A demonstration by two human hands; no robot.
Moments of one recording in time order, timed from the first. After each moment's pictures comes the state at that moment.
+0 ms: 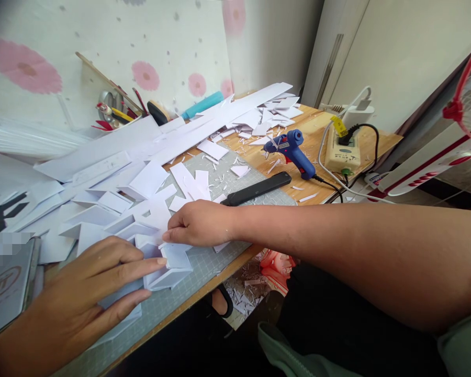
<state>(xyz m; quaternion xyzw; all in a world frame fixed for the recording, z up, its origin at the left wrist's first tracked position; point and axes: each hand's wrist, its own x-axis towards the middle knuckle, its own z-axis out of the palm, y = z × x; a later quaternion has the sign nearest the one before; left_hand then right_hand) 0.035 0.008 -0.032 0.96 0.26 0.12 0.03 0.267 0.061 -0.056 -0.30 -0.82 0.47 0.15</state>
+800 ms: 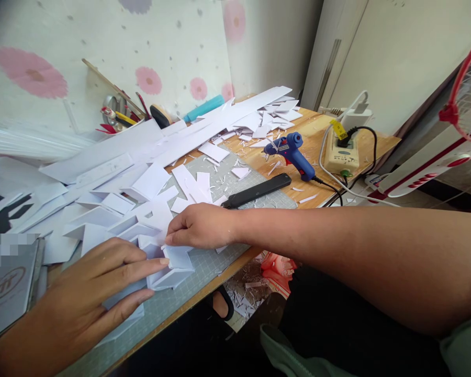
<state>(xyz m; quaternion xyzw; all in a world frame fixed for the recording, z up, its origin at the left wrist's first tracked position) 0.036 0.006 -0.031 0.95 0.27 0.12 0.04 0.265 0.061 -0.065 -0.29 -0.79 0.51 0.17</state>
